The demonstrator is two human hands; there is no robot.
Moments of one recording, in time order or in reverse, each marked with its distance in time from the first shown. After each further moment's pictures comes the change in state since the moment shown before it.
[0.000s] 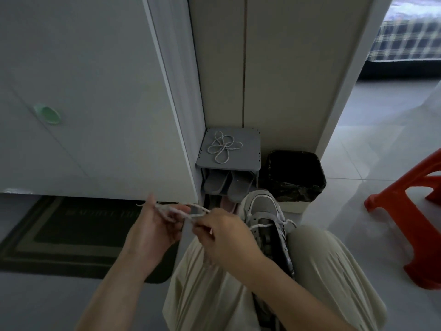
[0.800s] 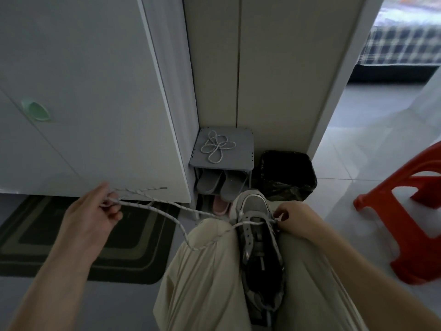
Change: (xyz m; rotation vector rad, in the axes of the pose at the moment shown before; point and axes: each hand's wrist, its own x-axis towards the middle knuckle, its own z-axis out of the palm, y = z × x) left_hand 0.018 0.038 -0.084 -0.082 0.223 0.213; right_hand -0.014 0.161 -0.075 -0.280 -0.240 0.586
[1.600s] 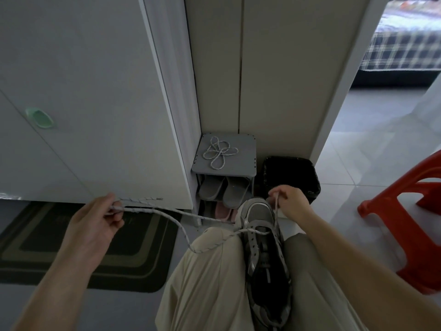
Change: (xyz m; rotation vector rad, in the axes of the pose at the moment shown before) left_hand 0.009 -0.002 -0.007 0.131 -0.006 -0.015; right_hand 0.044 -0.018 -0.004 0.632 0.241 0.086
